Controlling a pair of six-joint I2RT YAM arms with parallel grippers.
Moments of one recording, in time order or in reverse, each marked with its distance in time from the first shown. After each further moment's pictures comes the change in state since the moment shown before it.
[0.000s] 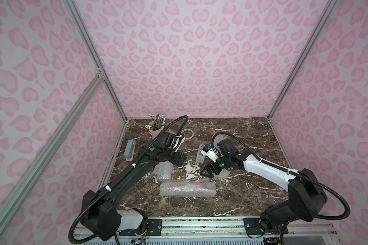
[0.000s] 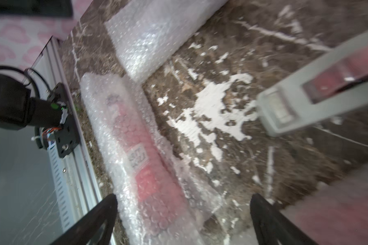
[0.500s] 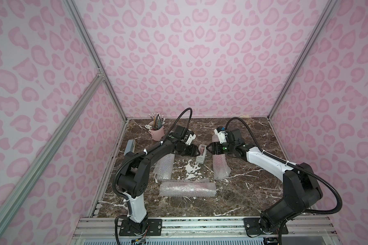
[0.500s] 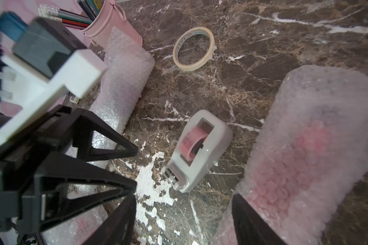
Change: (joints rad) left arm 0.000 0.477 0.188 0.209 0.360 -0.320; right arm -0.124 0.142 0.085 0.231 0.137 0.351
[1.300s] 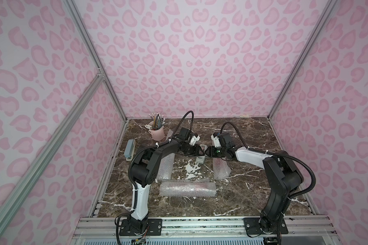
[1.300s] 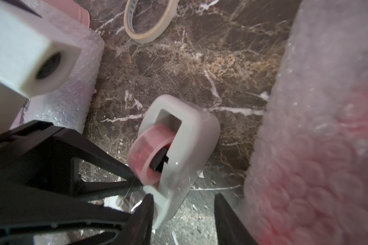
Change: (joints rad) left arm -0.002 0.178 0.048 0.154 0.153 -0.100; right arm 0.029 0.202 0.004 0.083 0.082 0.093
